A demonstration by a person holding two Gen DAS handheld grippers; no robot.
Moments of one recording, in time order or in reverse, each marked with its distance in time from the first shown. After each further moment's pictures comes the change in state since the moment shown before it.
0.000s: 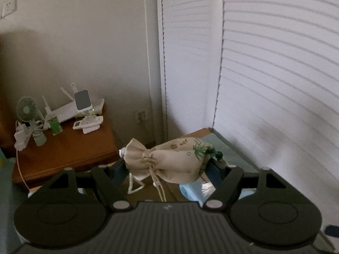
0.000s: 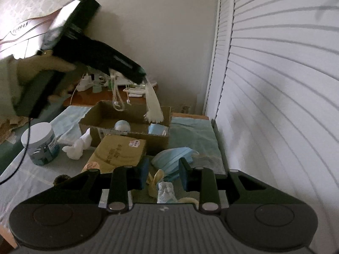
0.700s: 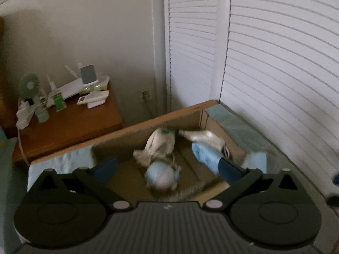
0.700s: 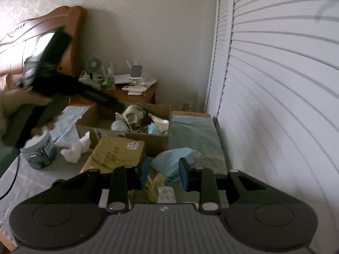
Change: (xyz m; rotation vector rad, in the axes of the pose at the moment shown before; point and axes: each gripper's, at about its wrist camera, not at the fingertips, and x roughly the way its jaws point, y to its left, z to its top) left arm -0.021 0.024 -0.056 -0.016 0.071 -0.001; right arm 0.017 -0.002 0.008 0.017 0.021 0.015
